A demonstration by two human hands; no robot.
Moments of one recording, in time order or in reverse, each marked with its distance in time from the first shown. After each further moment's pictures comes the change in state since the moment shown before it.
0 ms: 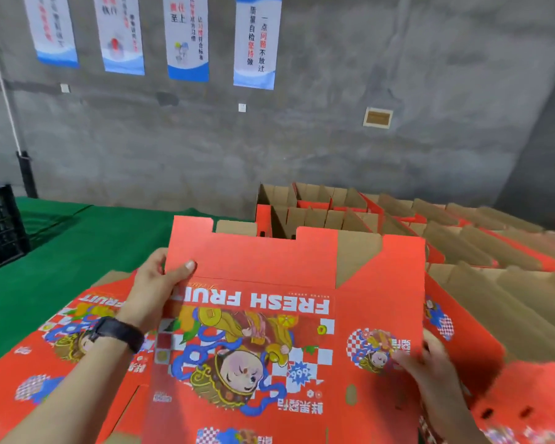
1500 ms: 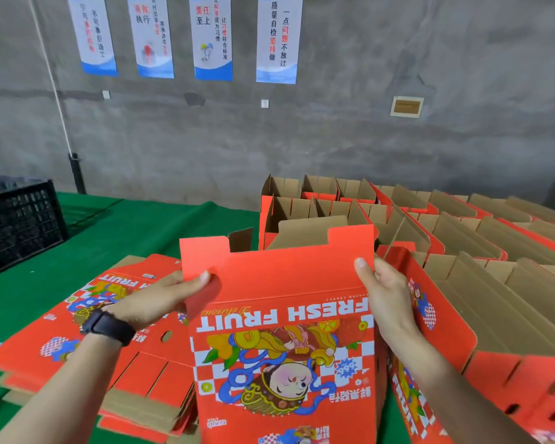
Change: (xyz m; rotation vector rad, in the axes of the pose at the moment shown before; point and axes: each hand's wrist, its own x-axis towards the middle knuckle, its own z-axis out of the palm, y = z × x) left_hand -0.076 0.032 0.045 0.427 -0.464 -0.156; right_hand 0.046 -0.068 0.012 -0.006 -0.107 -0.257
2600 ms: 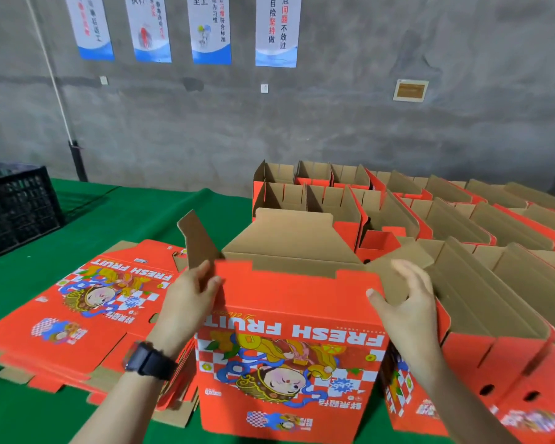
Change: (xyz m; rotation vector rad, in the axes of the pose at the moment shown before) left_hand -0.001 0.016 0.101 0.379 0.637 0.004; right_hand -0.031 0.036 -0.056 -0.237 0.142 -0.052
